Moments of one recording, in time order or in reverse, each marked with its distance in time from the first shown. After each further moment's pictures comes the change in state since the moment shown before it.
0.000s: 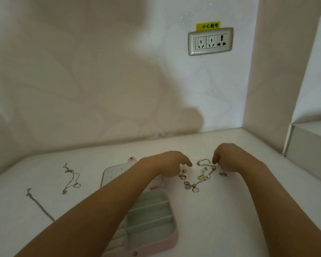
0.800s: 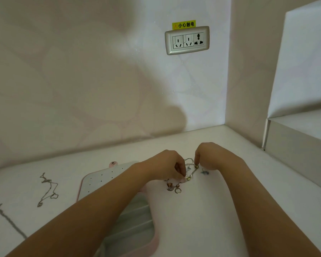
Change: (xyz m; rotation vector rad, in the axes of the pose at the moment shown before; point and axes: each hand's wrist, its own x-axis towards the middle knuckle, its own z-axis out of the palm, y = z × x) left_hand 0.021 0.024 0.011 -0.192 0.106 0.153; right_hand 0.011 0.007 0.008 -0.013 -0.005 -0.040
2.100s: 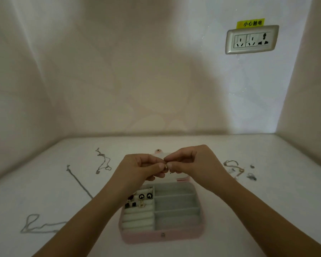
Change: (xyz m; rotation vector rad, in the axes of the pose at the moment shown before) left_hand -0.183 -0.025 -0.014 -0.804 0.676 -0.363; right_hand -0.075 -0.131 0.020 1.051 0.001 -0.599
